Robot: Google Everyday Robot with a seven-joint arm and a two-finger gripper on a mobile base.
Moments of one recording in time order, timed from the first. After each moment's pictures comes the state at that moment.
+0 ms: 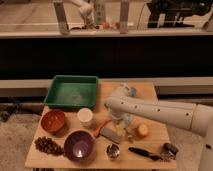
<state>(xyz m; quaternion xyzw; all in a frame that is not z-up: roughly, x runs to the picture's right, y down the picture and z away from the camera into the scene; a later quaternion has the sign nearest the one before) 0.060 0.187 0.818 -0.31 -0.07 -0.17 0.93</state>
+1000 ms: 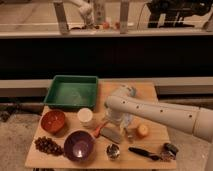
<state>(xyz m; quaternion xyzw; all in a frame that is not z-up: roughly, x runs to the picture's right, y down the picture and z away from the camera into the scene) 0.032 0.200 0.788 -0.24 -0.27 -0.54 0.76</state>
